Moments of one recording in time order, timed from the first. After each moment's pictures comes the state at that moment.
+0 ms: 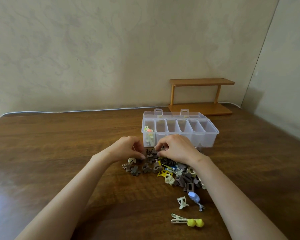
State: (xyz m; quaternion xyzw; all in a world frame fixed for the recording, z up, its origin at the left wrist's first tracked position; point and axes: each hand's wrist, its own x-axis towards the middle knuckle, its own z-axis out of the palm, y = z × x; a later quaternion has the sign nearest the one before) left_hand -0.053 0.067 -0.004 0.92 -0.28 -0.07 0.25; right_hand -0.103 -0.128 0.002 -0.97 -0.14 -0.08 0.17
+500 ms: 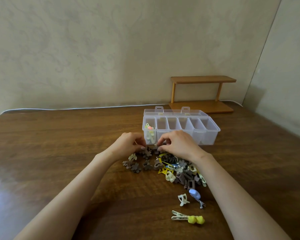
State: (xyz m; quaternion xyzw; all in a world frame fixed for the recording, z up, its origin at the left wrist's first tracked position) left_hand -0.052 0.062 -0.009 0.92 -0.28 -0.01 0.26; right_hand -0.100 -0.132 0.002 -0.97 -0.12 -0.07 0.21
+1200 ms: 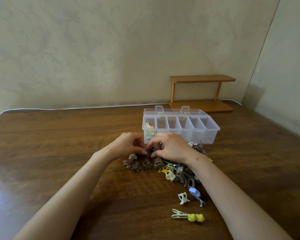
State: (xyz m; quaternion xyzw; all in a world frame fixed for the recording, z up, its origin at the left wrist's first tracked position) left_hand -0.053 0.066 -0.005 0.91 -0.30 -0.05 0.27; right_hand -0.103 -0.117 -0.003 -0.95 -0.21 -0.08 0.20
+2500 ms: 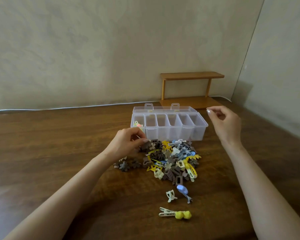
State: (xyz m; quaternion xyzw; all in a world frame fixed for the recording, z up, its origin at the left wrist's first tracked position) left_hand -0.075 0.036 -0.007 0.86 -0.28 0.04 0.41; right_hand -0.115 -0.256 0.004 -0.82 0.11 -0.42 0.38
